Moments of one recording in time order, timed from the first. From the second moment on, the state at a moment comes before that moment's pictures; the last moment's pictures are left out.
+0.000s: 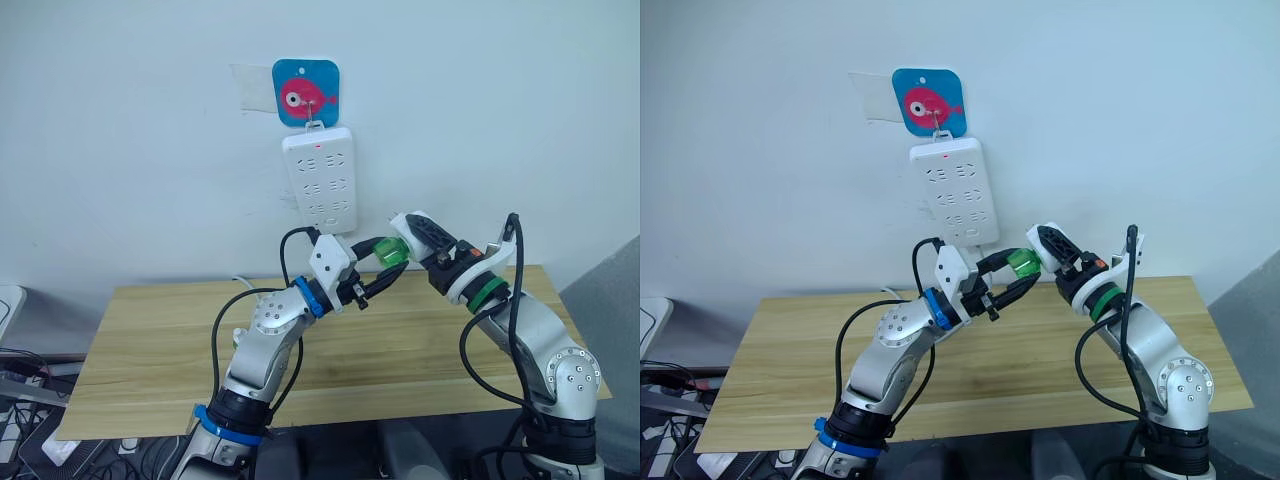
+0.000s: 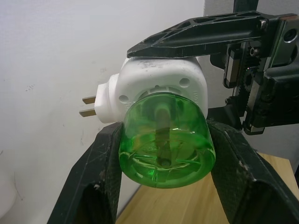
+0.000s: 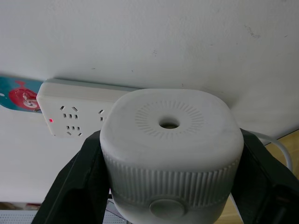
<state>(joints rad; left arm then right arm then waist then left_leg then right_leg) -0.32 0.12 -0.25 -0.11 -0.22 0.10 -0.66 -0.22 -0.22 -0.15 -0.45 1.81 0.60 -0.55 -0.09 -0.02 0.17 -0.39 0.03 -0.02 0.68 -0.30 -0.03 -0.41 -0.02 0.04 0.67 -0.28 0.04</state>
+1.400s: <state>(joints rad) -0.40 0.42 -0.25 -0.07 -0.22 -0.21 -1.08 -0.61 -0.80 0.06 0.26 1.86 1.47 0.29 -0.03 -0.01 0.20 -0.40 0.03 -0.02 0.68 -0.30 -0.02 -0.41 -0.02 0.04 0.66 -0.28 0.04</state>
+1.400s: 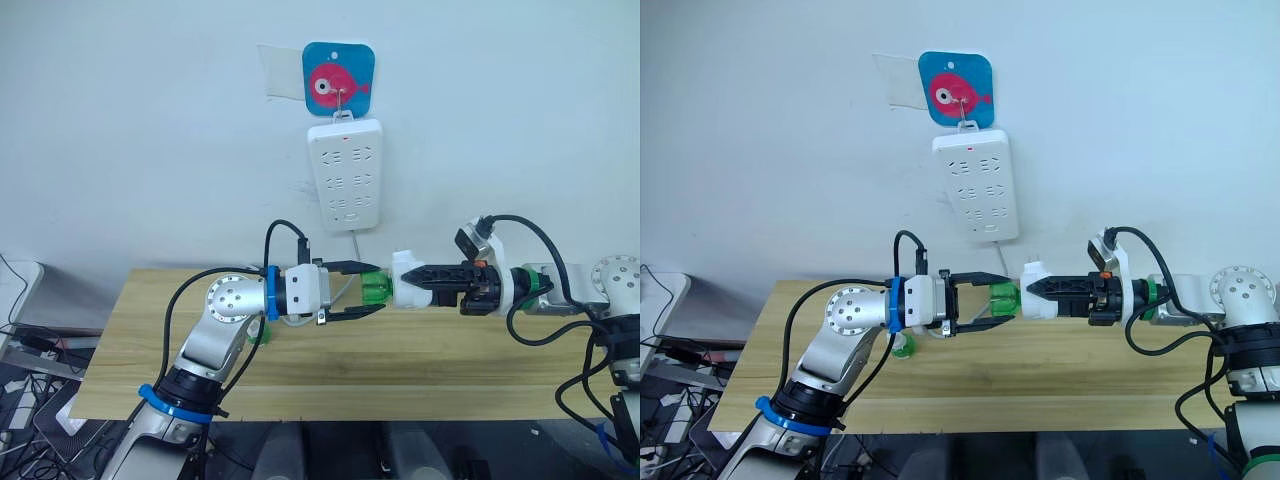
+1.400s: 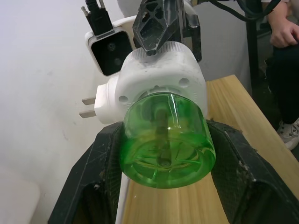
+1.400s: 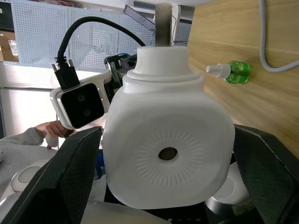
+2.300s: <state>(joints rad) -0.62 0.42 -0.04 0.08 -1.25 1.34 -0.78 -0.63 -0.80 0.01 0.17 1.66 1.50 0.53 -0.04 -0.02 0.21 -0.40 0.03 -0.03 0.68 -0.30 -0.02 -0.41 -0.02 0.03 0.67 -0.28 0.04</state>
